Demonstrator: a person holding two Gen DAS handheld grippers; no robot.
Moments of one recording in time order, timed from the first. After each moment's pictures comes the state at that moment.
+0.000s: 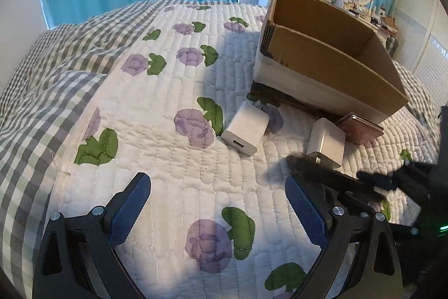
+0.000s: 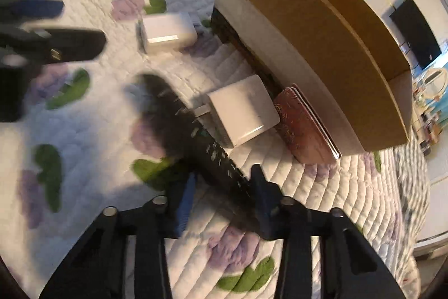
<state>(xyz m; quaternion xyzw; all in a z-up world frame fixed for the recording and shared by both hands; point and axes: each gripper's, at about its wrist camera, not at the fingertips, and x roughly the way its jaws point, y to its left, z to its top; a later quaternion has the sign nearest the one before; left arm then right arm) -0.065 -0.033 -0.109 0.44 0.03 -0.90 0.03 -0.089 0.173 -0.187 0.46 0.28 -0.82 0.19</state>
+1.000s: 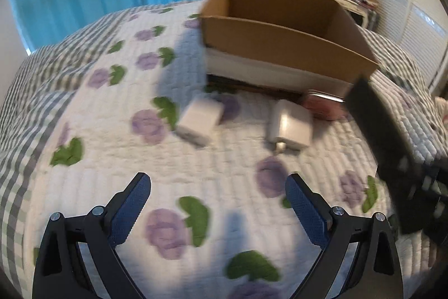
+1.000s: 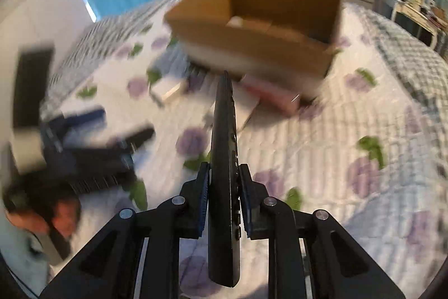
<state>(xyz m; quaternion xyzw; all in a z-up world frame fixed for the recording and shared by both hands) -0.063 0.027 -0.105 0.45 -0.03 -0.89 -0.02 -0.061 0.242 -0.122 0.46 0.00 -0.87 0.18</state>
